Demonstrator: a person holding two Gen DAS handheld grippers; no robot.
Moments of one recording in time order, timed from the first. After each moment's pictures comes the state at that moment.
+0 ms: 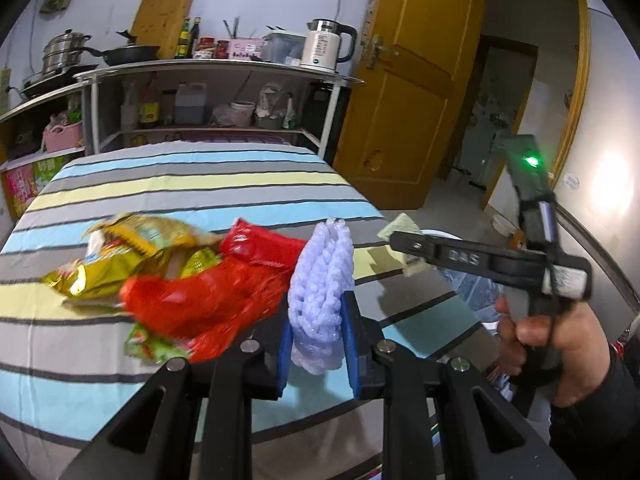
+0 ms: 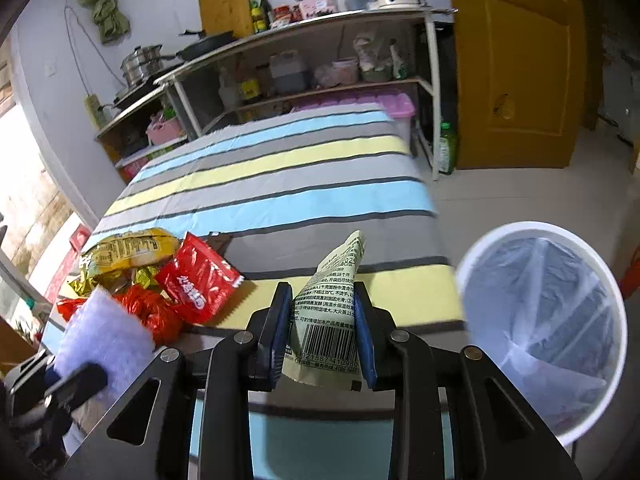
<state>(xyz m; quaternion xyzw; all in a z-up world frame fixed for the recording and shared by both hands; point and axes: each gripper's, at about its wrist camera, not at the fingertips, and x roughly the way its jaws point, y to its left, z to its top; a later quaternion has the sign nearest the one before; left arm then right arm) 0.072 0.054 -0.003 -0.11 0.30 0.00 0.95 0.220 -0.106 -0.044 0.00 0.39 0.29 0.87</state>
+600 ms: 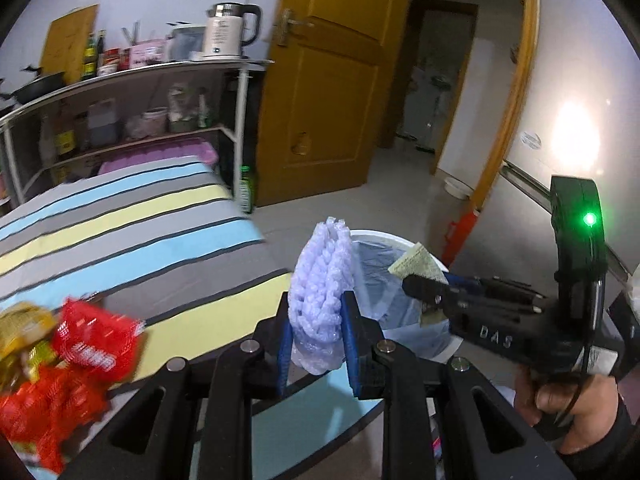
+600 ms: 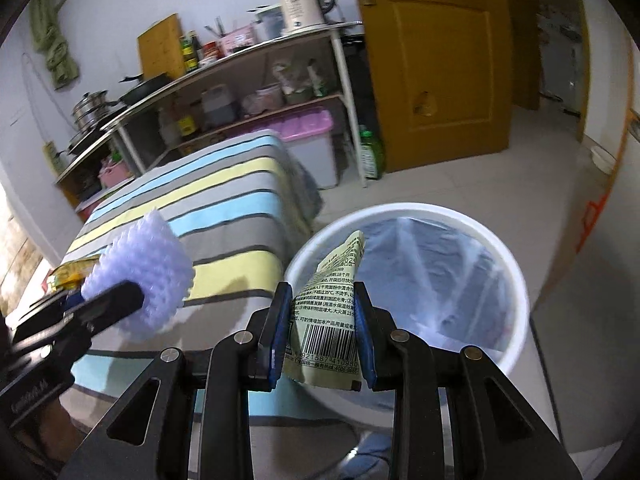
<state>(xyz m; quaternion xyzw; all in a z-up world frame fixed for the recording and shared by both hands) 0.176 -0.060 0.008 -0.06 0.32 -0.11 0.94 0.230 -0.245 -0.050 0.04 0.38 0.19 0.90</state>
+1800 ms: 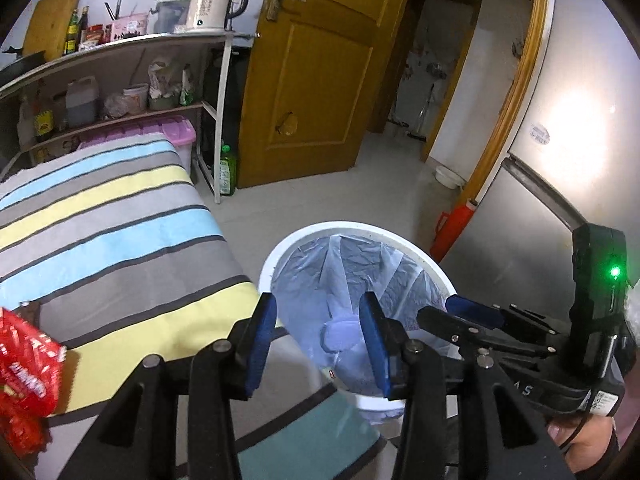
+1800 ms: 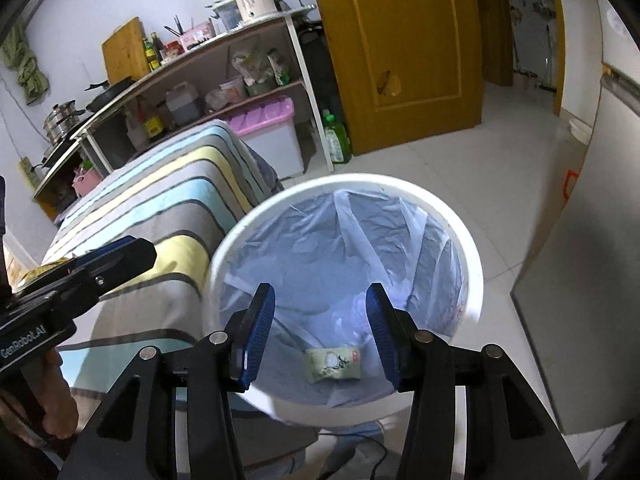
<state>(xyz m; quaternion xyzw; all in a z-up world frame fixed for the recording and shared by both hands) 0.217 -0.074 -0.010 -0.08 0.35 -0.13 0.92 0.235 -0.279 -0.071 0.05 0.39 0.17 0.90</state>
